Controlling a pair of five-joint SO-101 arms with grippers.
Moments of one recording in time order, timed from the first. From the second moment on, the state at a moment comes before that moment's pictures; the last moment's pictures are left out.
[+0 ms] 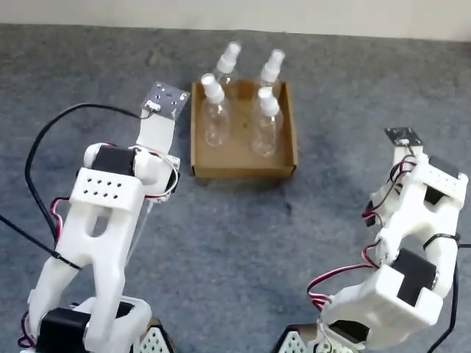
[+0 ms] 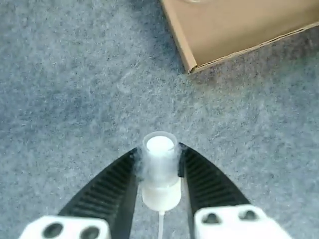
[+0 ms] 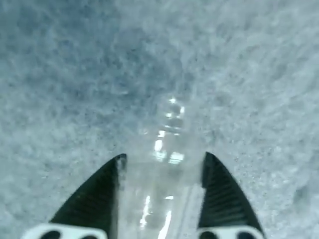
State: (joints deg) left arm 3.1 -24.6 28.5 72.5 -5.1; right arm 27.1 4.7 19.6 66.4 37.9
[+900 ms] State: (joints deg) left arm -3.0 -64.2 21.6 70.1 3.1; right arm -28.8 -43.7 38.9 57.3 15.3
